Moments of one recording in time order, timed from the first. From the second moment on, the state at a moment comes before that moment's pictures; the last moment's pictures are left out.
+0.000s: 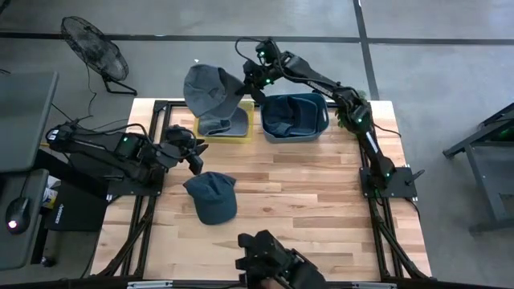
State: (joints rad) left arm -0.25 0.87 0.95 -0.77 -0.74 -0.71; right arm -0.66 2.33 2.34 -0.62 -0.79 -0.30
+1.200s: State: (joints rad) left arm -0.25 0.87 0.95 -0.75 -0.37 -0.68; right arm -0.60 2.45 2.29 -0.85 -0.51 -0.43
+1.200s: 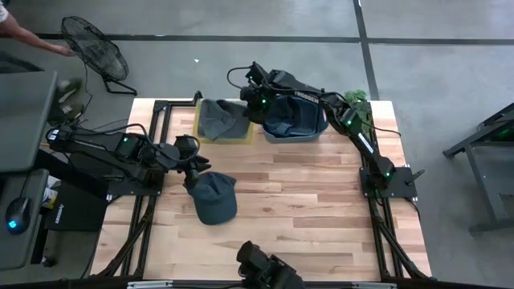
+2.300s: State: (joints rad) left arm -0.25 0.87 0.95 -0.75 -0.32 -0.68; right arm -0.55 2.42 2.35 -0.85 -0.28 -0.37
